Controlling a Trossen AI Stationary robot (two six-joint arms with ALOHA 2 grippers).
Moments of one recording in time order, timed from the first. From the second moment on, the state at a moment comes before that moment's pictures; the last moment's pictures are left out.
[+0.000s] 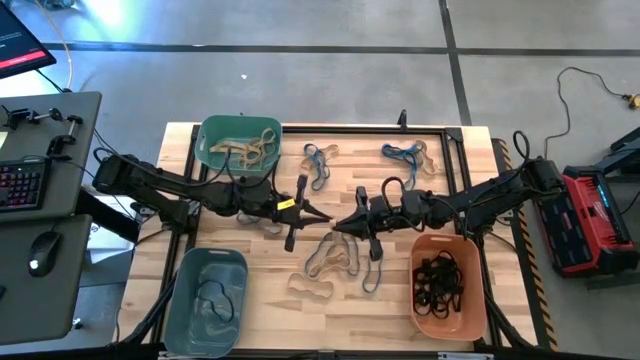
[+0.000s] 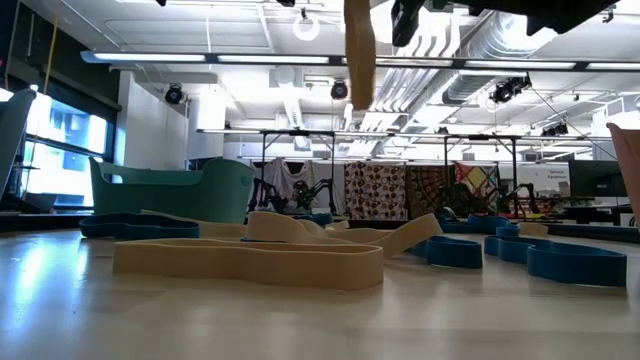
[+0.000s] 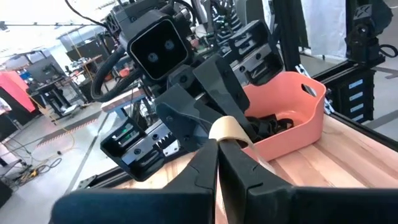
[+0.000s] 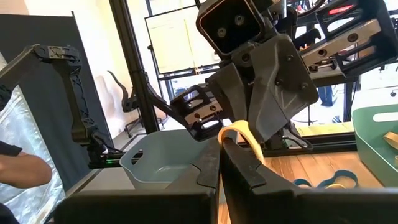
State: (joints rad) left arm -0.12 1.41 0.91 0.41 0.03 0.40; right arm 0.19 1.39 0.71 0.76 -0.01 0.17
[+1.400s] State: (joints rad) left arm 0.22 0.90 0.91 -0.44 -0.39 0.32; right arm 0.19 1.39 0.71 0.51 0.22 0.10
